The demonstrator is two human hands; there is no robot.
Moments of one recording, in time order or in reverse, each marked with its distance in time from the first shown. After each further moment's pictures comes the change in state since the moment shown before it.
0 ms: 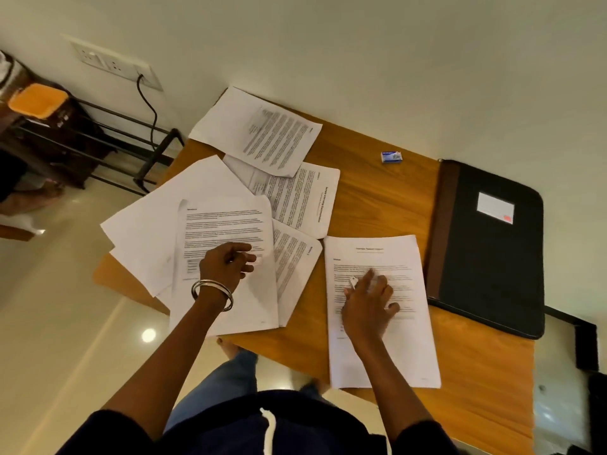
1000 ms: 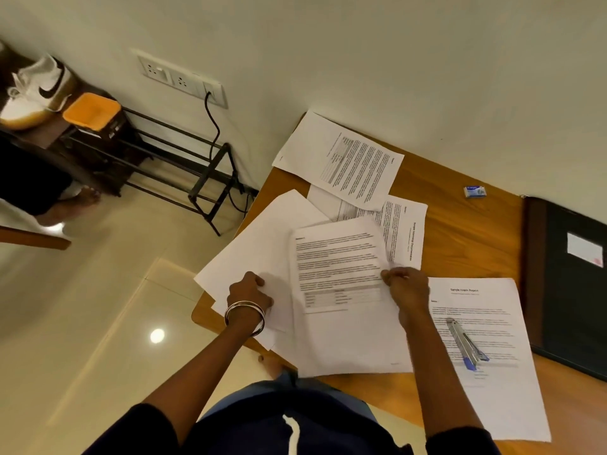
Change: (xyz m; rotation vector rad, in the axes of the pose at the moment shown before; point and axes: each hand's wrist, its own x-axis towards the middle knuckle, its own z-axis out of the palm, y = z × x) left_hand 0.109 -0.051 -0.147 0.519 -0.100 -0.223; right_hand 0.016 -0.197 -0.080 1.080 -0.069 0.361
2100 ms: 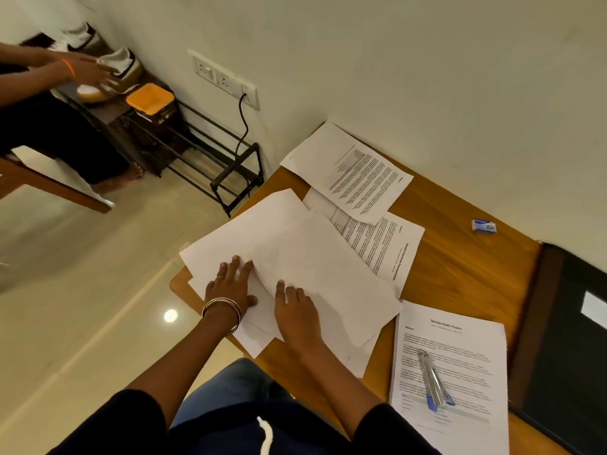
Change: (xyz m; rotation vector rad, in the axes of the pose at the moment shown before) left_hand -0.028 0.001 0.040 0.562 0.043 0.106; right_hand -0.036 0.081 0.075 -1.031 -0.498 -1.207
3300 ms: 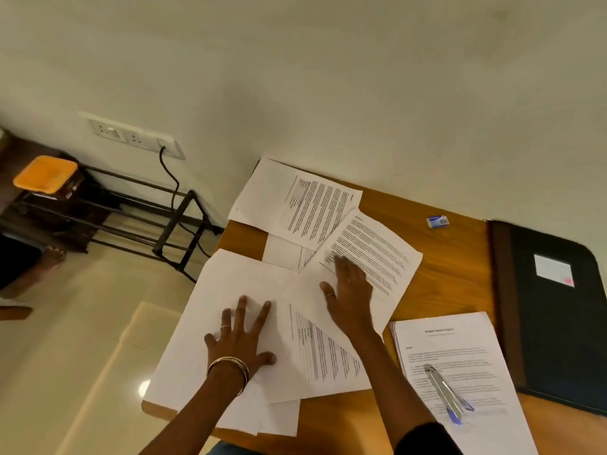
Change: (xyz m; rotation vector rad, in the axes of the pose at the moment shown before) left_hand 0.047 0.034 -0.038 0.267 -0.052 0.355; right_hand 0.068 0.111 -0.072 0.212 0.412 0.591
